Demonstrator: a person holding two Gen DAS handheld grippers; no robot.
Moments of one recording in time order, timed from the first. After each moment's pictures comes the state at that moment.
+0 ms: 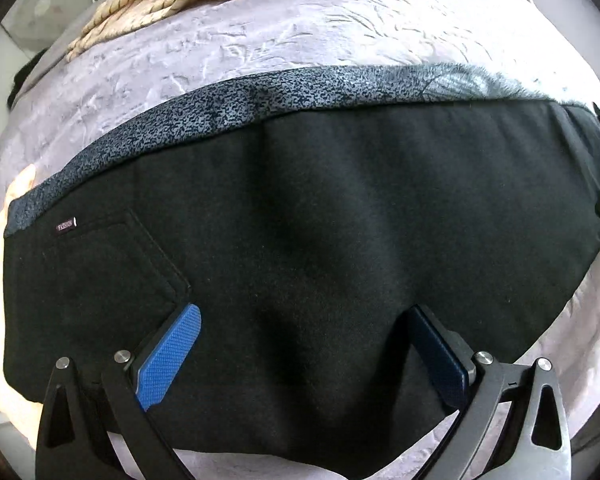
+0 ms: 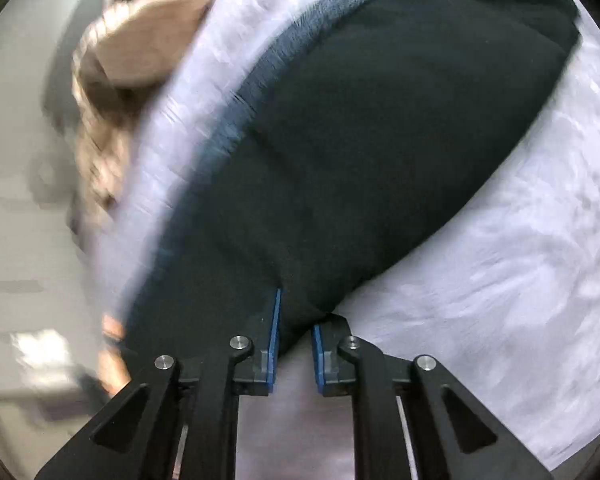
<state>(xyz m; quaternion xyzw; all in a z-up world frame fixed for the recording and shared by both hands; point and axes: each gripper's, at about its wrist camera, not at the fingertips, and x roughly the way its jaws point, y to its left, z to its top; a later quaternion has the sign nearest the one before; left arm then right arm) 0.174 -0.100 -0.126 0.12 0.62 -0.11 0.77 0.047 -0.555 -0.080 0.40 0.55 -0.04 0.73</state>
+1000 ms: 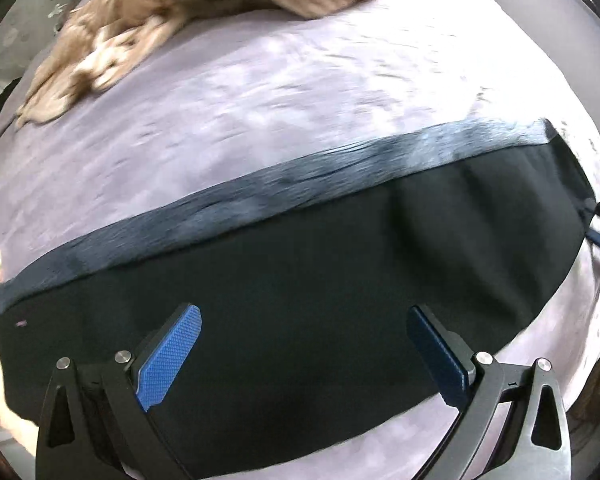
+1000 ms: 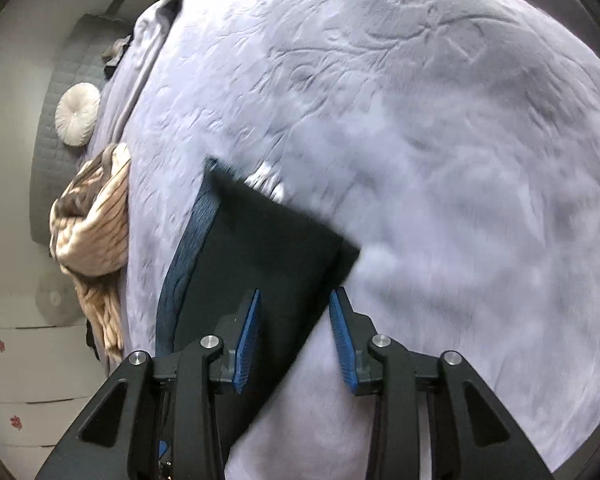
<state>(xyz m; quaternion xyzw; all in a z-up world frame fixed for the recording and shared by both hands) 0.206 -0.292 -0.094 0.11 0.62 -0.15 0.76 0.008 -0.766 -0.062 0.52 0.44 -0.16 0.71</state>
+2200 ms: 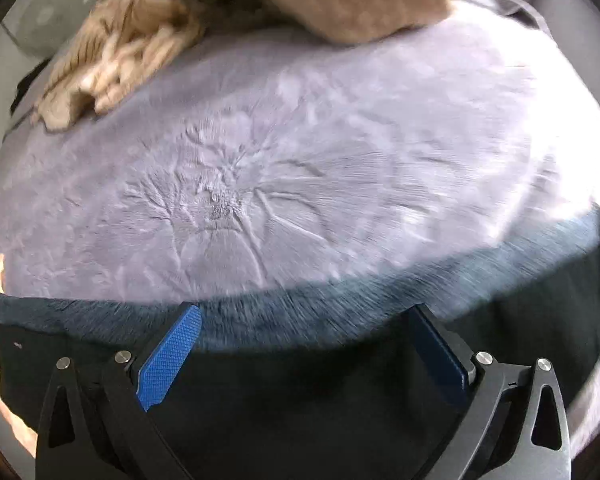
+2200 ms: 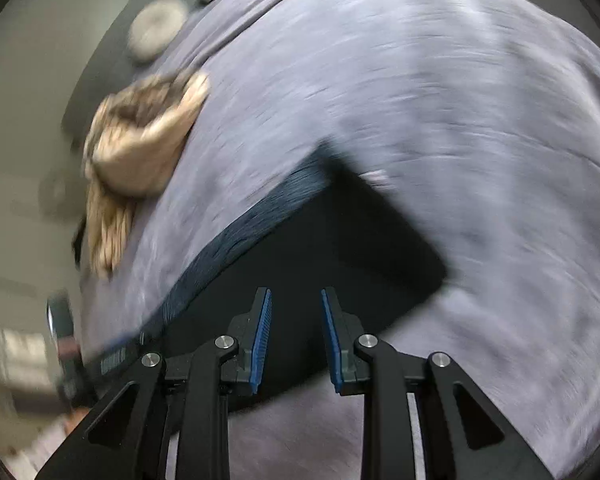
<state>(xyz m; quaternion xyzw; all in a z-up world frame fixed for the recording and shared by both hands) 0.285 -0.339 -0.110 0.08 0.62 -0.07 0.78 0.063 -0.714 -0.019 0.35 0.48 -0.03 0.80</state>
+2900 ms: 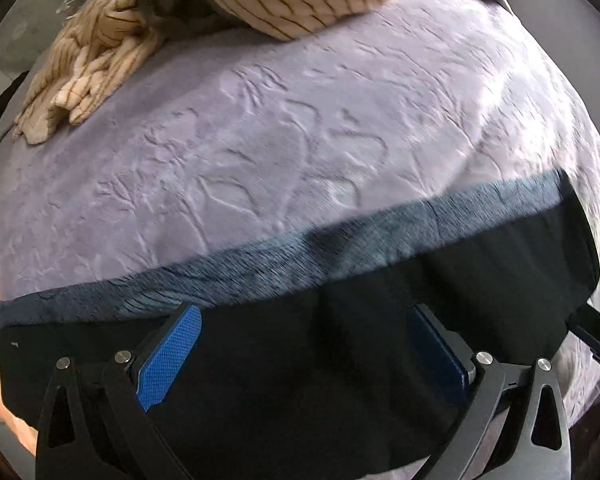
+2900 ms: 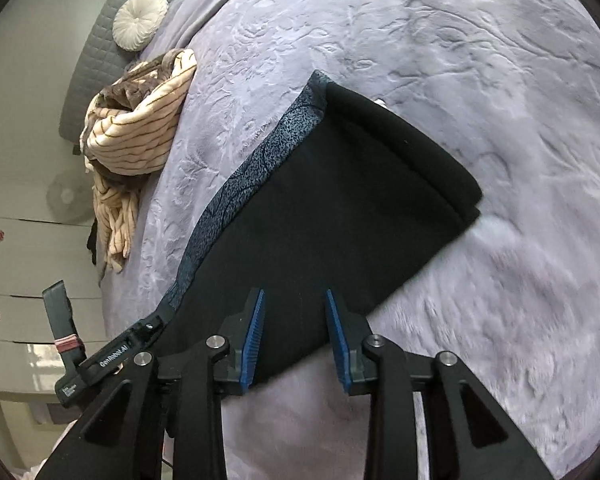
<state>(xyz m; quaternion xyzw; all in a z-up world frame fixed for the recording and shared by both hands) 0.243 -0.389 -0.077 0.10 0.62 -0.12 0.76 0.037 -0.713 -0.043 0.43 0.50 -0.03 0.75</state>
